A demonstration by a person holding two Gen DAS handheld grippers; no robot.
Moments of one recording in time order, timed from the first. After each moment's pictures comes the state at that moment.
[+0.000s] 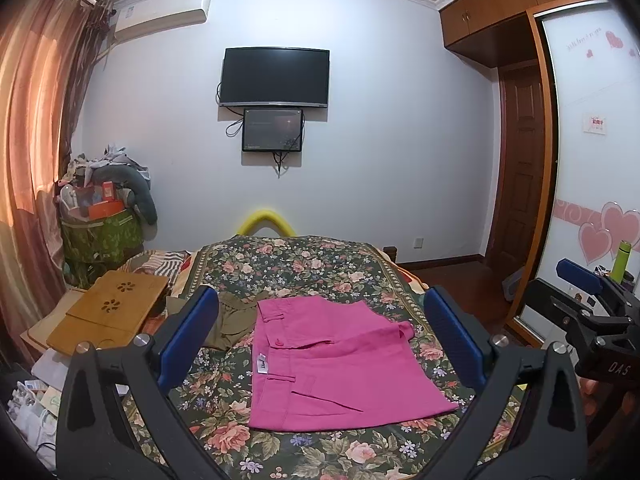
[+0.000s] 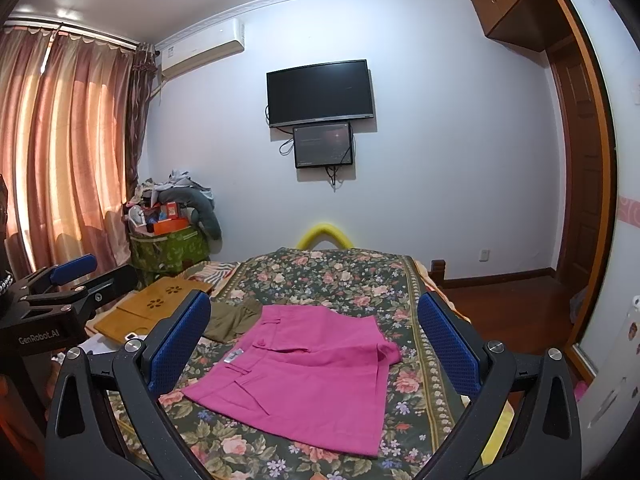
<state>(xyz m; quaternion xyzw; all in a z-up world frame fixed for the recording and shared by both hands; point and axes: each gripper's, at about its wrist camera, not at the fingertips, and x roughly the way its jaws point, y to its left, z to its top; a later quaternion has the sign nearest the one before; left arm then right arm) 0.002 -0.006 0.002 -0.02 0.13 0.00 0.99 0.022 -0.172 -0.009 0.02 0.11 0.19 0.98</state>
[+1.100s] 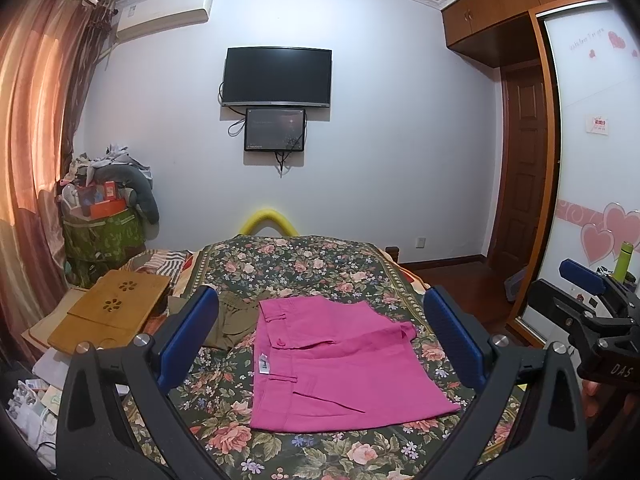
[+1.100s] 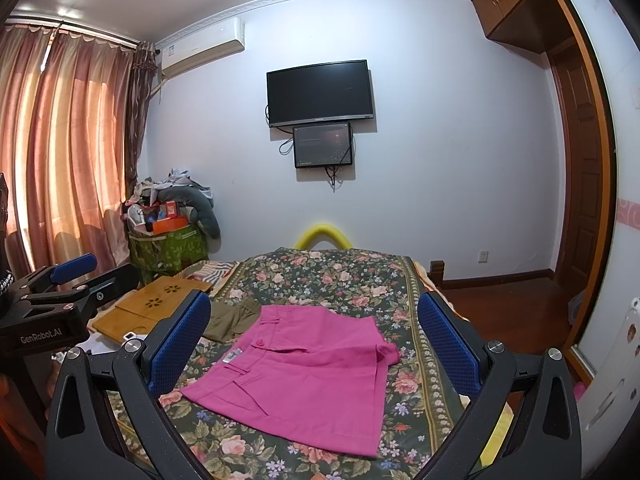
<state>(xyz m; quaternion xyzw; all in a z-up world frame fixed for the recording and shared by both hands) 0.004 -0.006 0.002 -0.02 0.13 0.01 0.99 0.023 -0.171 -0.008 0.01 0.11 0.18 0.98</state>
